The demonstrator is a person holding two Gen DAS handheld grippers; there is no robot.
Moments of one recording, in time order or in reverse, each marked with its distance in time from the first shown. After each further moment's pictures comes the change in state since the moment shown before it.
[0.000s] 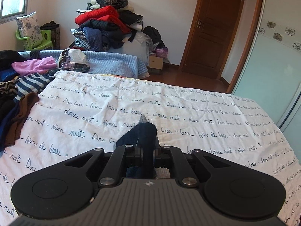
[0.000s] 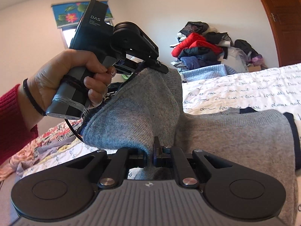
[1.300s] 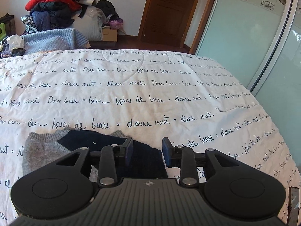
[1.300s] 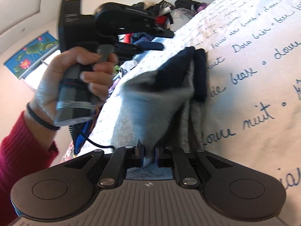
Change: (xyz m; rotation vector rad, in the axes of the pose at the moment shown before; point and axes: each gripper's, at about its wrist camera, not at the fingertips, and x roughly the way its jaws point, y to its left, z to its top) left arm 0.091 -0.157 -0.049 0.119 0.158 -0.192; right arm -0.081 -0.119 -0.044 0.486 0.087 -0.063
